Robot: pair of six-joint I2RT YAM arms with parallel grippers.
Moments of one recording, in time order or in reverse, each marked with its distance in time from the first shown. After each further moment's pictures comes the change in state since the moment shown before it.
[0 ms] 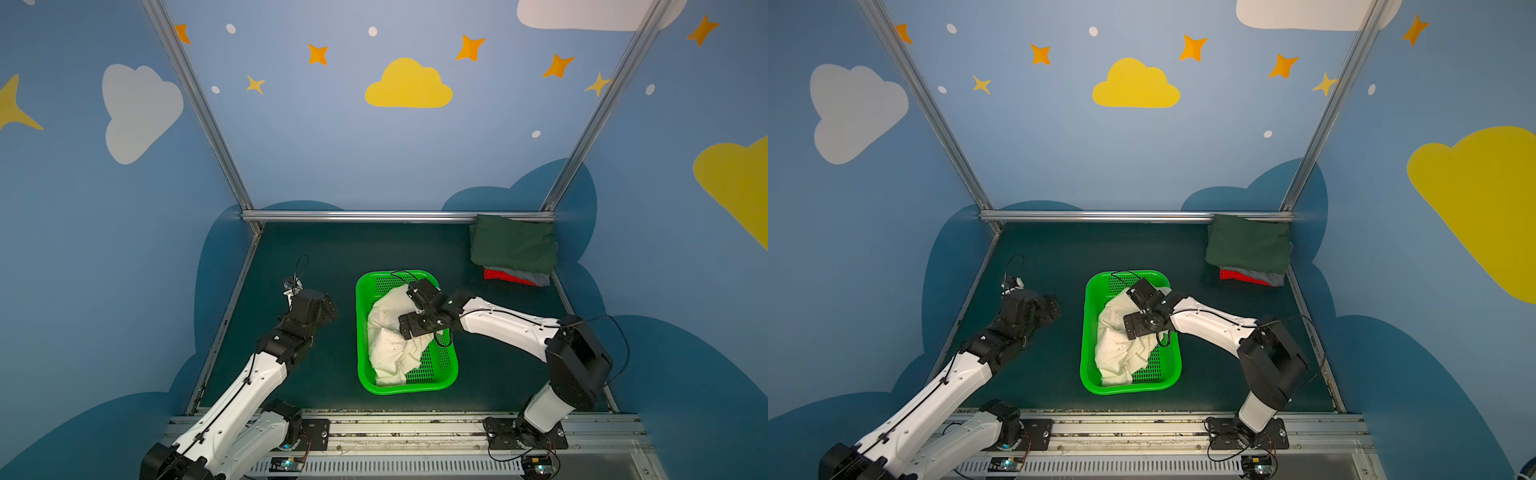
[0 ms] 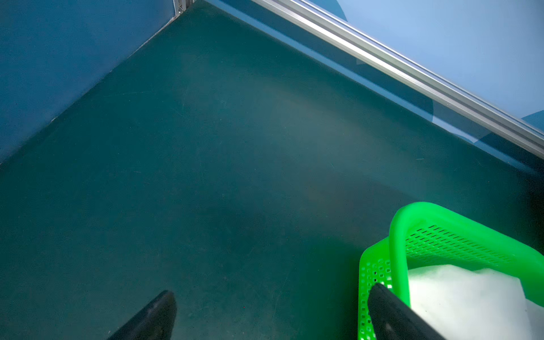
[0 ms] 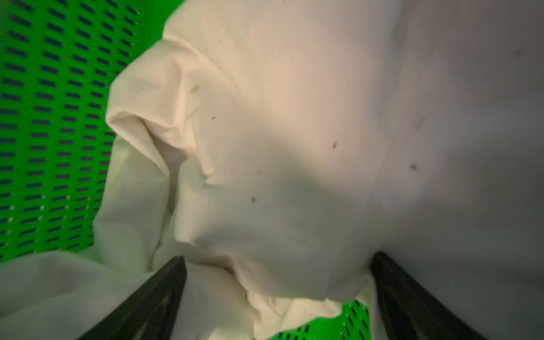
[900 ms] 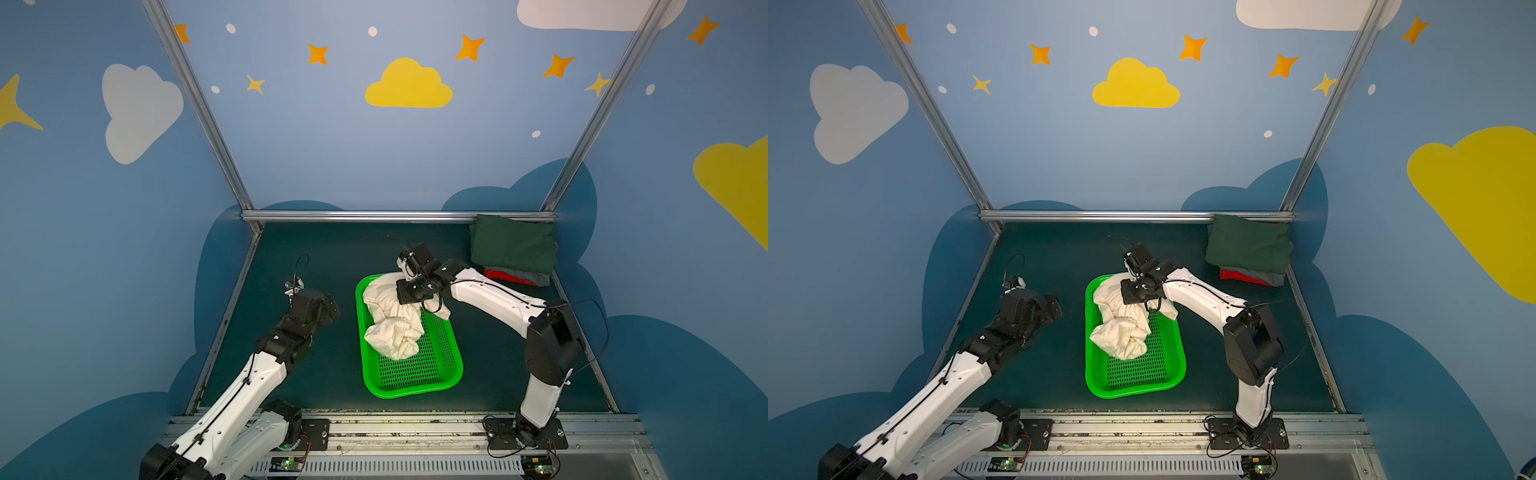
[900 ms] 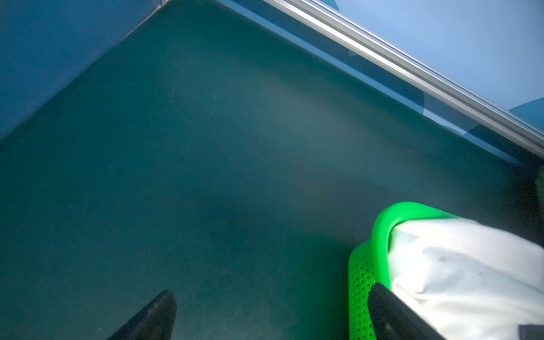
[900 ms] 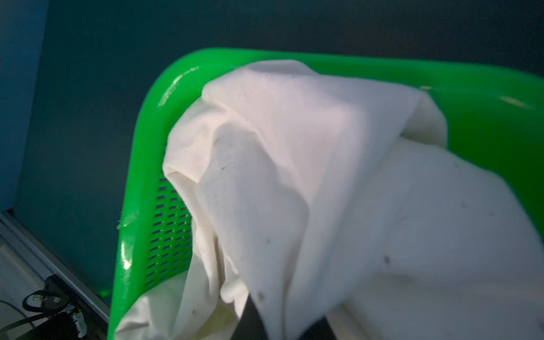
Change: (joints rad) left arm 0.000 0.000 0.019 -0.012 0.066 -0.003; right arm -0.115 0.123 0.409 -0.127 -0.151 -0.042
